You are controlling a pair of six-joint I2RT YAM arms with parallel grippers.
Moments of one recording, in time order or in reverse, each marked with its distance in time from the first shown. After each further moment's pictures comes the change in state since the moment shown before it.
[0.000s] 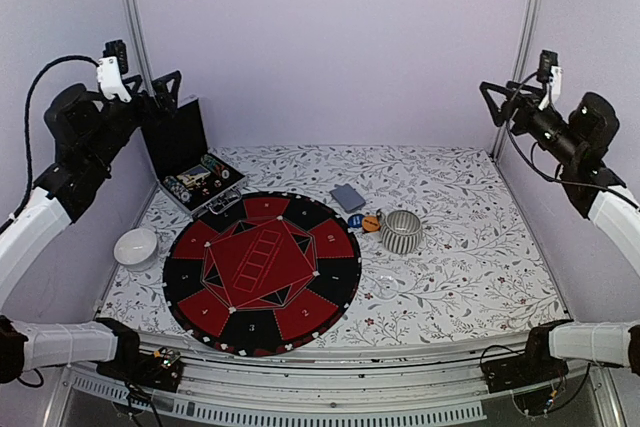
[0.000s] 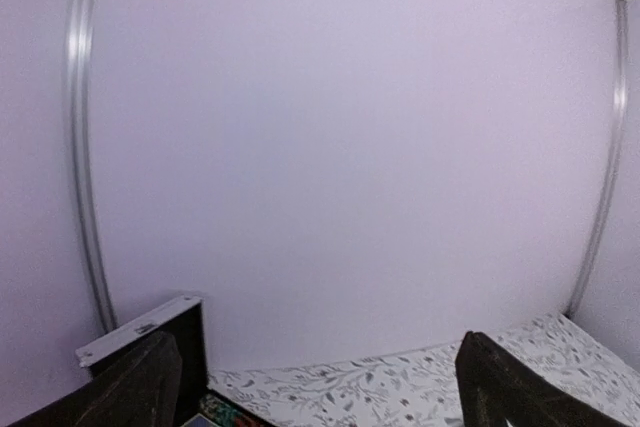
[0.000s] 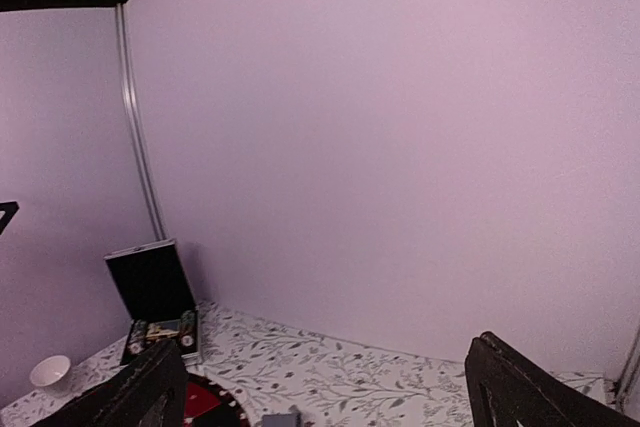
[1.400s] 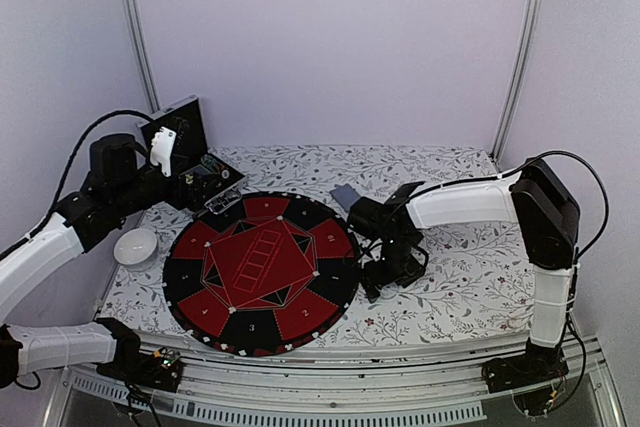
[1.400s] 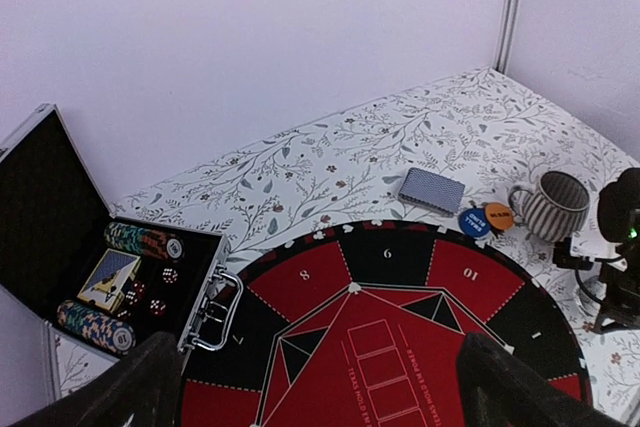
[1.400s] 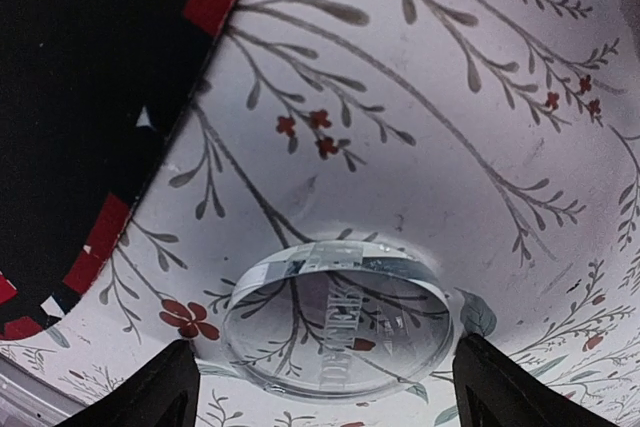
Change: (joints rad) left arm -0.132 -0.063 -0.195 -0.411 0.247 0.144; right arm 0.872 0.981 0.490 -1.361 0.425 0.192
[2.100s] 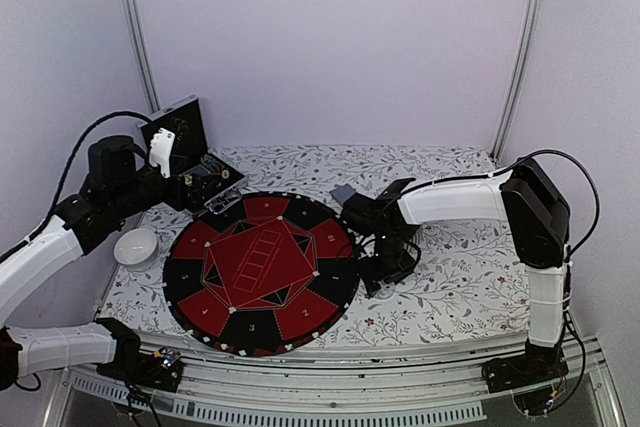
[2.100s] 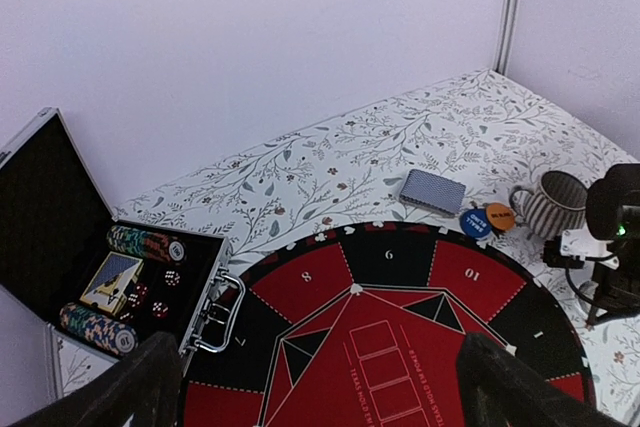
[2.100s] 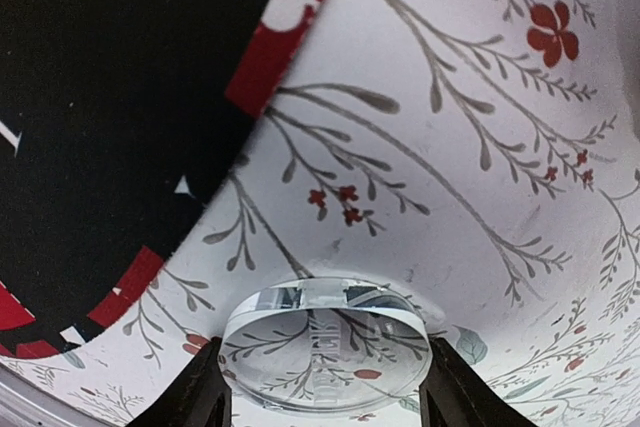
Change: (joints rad) left arm 0.000 -0.013 -0.016 0.015 -0.002 0.008; right arm 0.000 0.060 0.091 -0.038 0.032 -0.036
